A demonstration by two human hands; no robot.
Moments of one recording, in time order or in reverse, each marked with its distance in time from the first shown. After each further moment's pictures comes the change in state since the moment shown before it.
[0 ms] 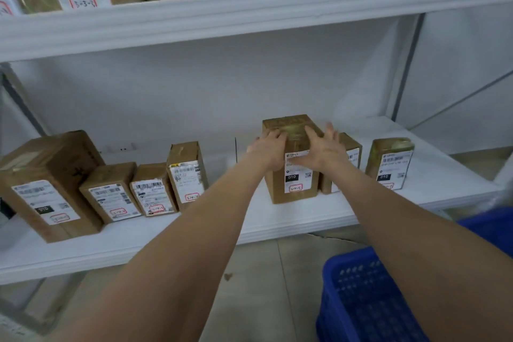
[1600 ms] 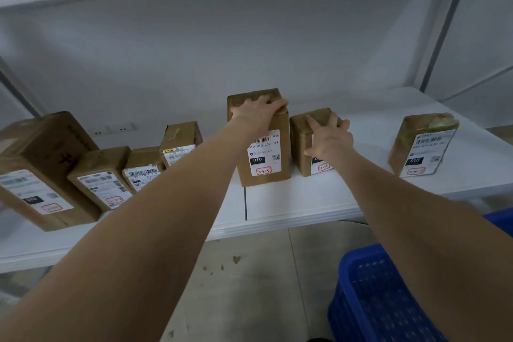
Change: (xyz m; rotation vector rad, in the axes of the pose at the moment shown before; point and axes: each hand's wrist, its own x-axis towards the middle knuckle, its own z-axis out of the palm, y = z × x) left_hand 0.050 -0.055 0.003 0.167 -0.062 -0.045; right_hand 0.068 0.007 0.066 -0.170 -0.016 0.020
